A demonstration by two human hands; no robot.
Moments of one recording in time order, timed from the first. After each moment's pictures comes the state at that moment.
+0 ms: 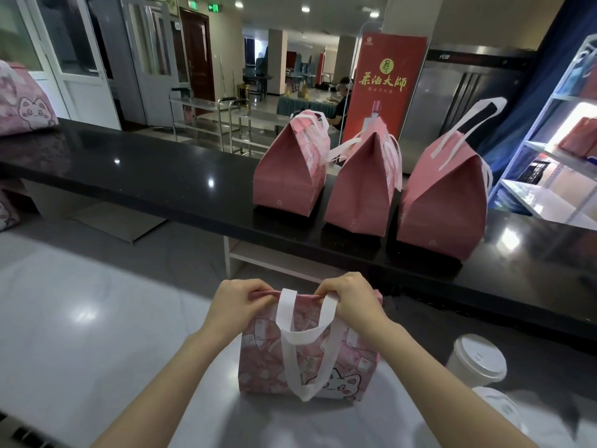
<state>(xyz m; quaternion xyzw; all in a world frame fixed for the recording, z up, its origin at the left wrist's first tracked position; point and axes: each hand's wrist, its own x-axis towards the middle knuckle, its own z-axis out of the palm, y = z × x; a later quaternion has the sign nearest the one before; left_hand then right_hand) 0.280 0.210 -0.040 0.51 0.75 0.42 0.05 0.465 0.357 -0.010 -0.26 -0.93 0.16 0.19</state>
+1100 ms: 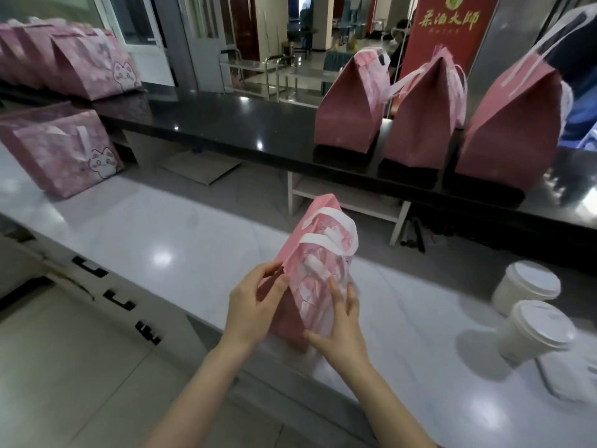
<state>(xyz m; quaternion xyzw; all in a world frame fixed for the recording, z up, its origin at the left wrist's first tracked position) 0.360 0.023 -0.070 0.35 0.72 0.59 0.10 0.491 0.134 -0.128 -0.34 -0.82 0.41 0.20</state>
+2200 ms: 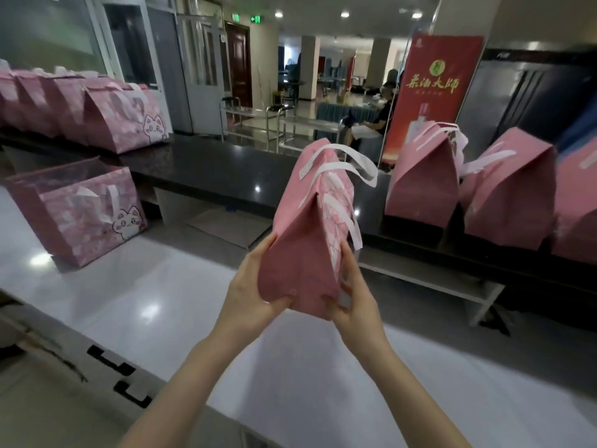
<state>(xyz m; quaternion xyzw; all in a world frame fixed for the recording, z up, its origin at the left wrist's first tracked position) 0.076 -0.005 0.005 0.47 0.68 0.56 0.02 0.225 0.114 -0.007 -0.22 -0.75 0.50 0.38</state>
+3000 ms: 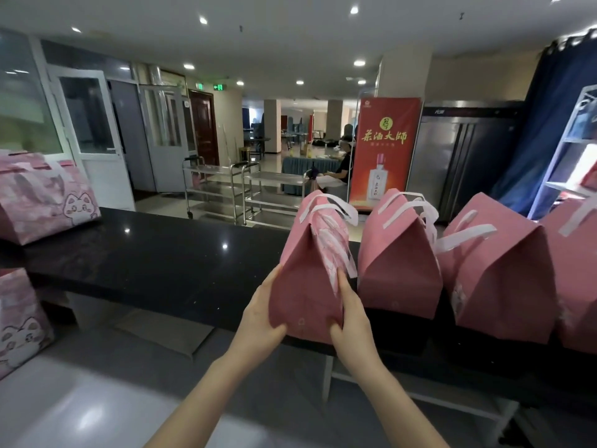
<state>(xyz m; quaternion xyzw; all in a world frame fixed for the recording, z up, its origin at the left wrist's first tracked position) -0.010 0.236 0.030 0.54 0.64 0.54 0.09 0.144 0.328 0.031 -0.32 -0.77 0.38 0.40</state>
